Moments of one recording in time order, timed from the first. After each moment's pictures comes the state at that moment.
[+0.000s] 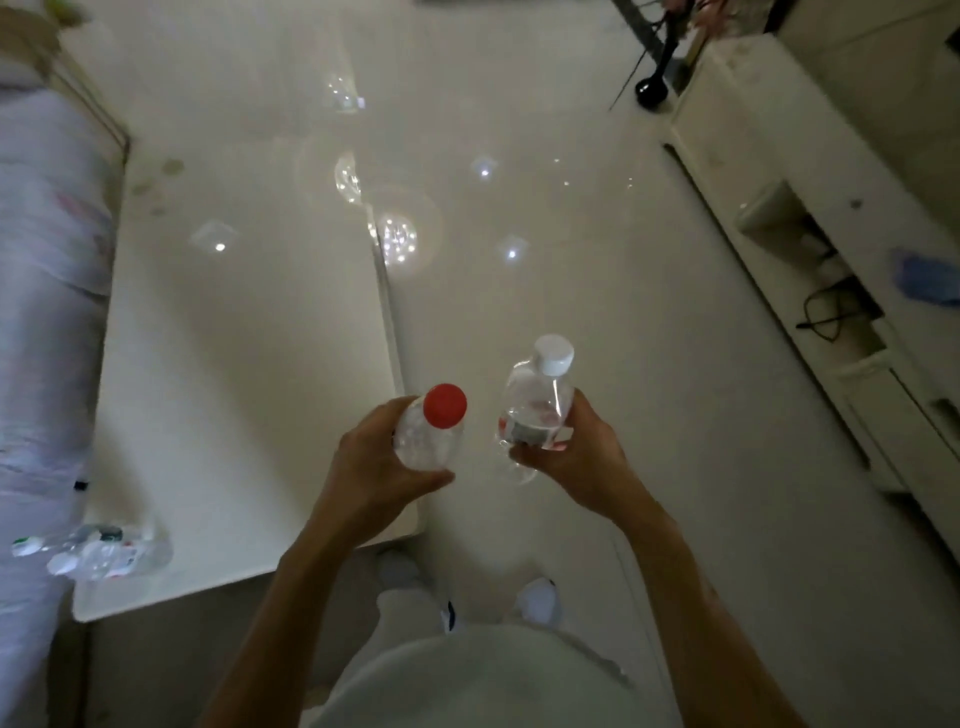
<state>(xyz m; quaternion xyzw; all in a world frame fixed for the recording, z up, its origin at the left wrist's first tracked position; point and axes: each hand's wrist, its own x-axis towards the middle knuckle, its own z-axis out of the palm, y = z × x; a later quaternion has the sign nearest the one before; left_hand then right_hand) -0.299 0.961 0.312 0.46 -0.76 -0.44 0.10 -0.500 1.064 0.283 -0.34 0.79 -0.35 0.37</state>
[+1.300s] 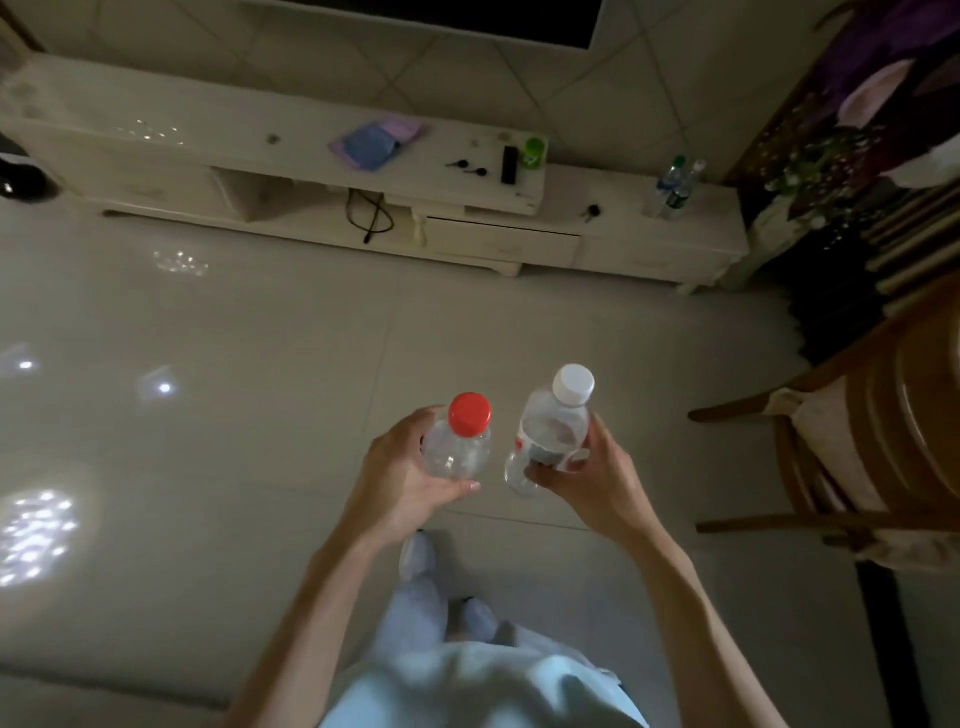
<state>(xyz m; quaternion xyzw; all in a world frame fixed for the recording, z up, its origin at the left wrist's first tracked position) -0.727 1.182 0.302 -0.02 -0.86 -0.47 -0.18 -0.690 1.403 0.282 0.20 0.85 -0.47 0.12</state>
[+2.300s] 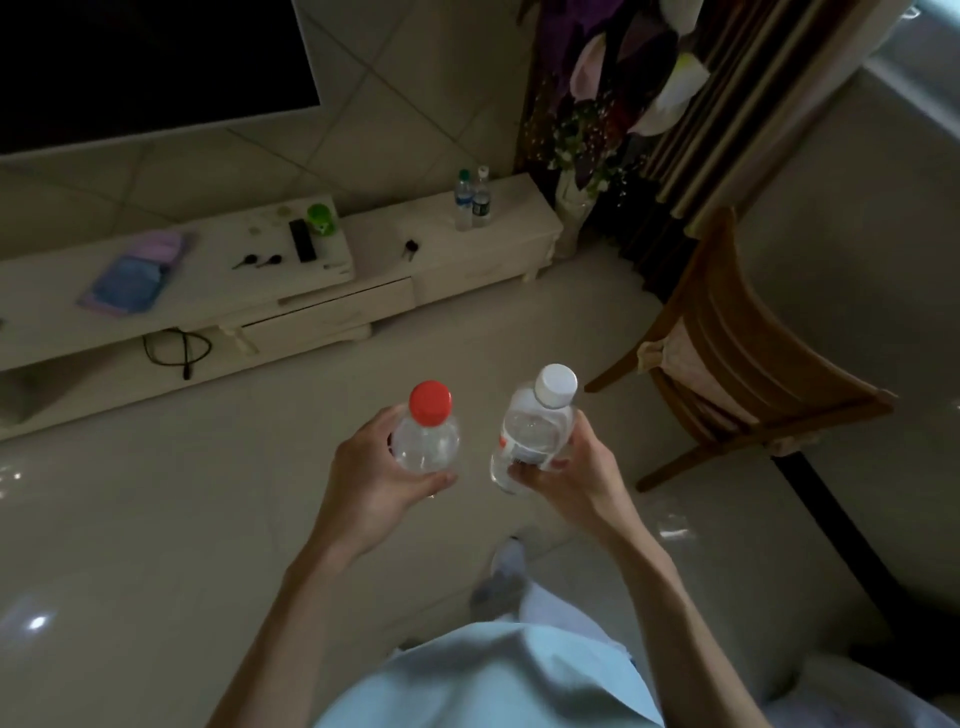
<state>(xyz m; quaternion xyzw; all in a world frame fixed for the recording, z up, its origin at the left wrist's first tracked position) -0.890 1.367 0.315 -0.21 -0.85 -0.43 -0.24 -0.758 1.548 0.287 0.37 0.79 -0.49 -0.03</state>
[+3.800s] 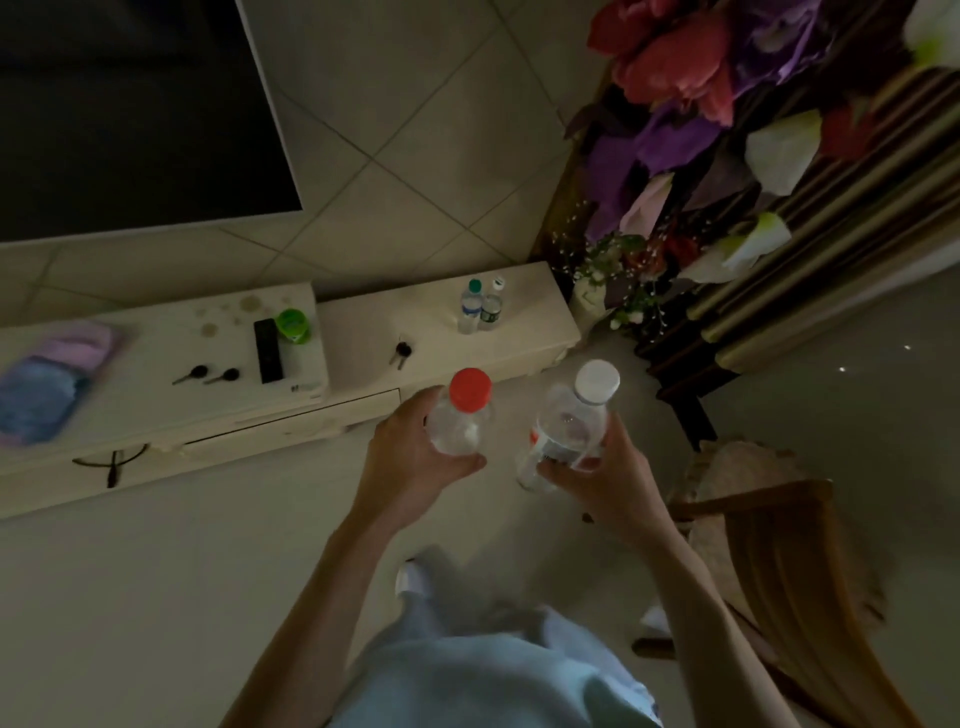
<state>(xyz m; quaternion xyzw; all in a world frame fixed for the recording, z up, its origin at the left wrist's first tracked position) -1.259 1.650 0.304 -0.18 -0.83 -0.47 -0.25 -1.122 1.826 0.294 0.36 0.81 -0.45 -0.03</state>
